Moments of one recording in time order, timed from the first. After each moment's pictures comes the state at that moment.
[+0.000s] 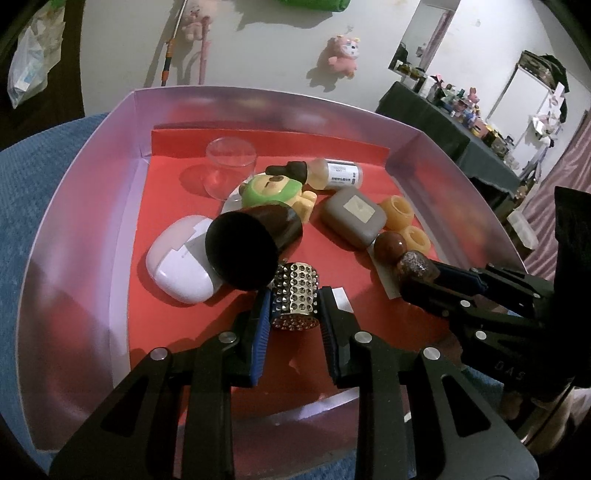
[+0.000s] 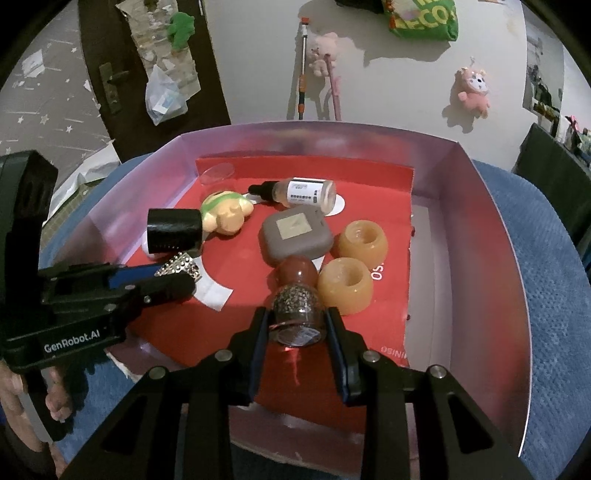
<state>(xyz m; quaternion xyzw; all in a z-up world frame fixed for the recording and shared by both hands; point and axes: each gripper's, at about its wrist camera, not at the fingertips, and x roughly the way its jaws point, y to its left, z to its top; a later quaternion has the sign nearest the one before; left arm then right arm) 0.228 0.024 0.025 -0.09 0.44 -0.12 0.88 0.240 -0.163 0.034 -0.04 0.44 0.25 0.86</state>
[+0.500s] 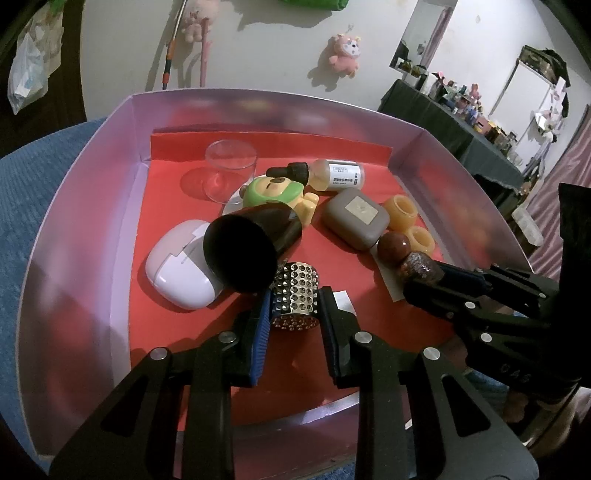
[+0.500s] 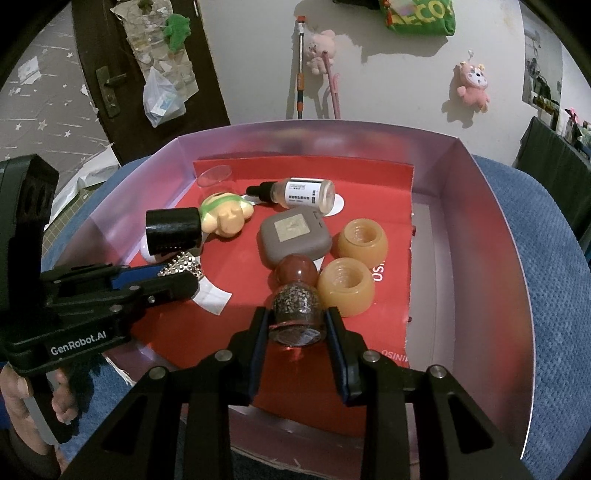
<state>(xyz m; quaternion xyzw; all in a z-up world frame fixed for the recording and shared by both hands) 0.231 0.022 0.026 -0.08 0.44 -0.11 0.89 0.243 -0.164 0.034 -0.03 0.44 0.25 0.86</state>
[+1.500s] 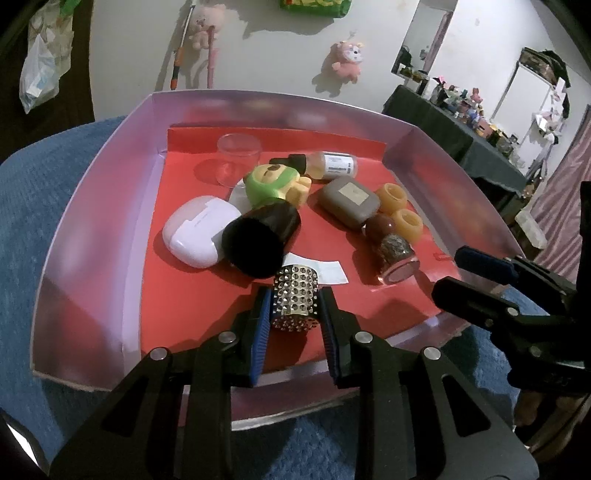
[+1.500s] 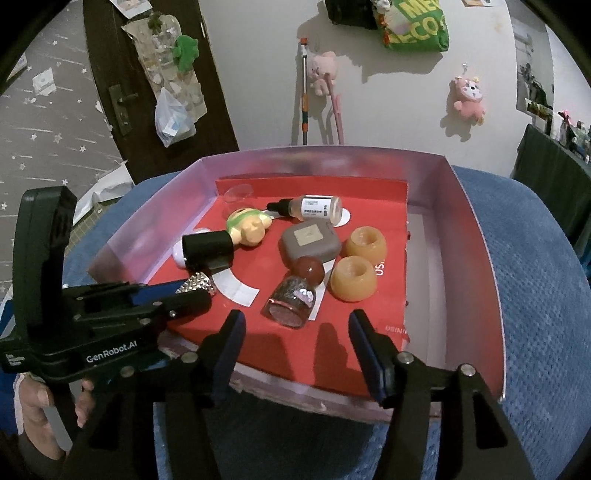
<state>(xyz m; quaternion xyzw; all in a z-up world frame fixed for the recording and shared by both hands) 0.206 0.014 0.025 -0.08 0.43 -0.10 0.90 0.207 -0.173 0.054 -0.01 0.40 0.26 0.88</state>
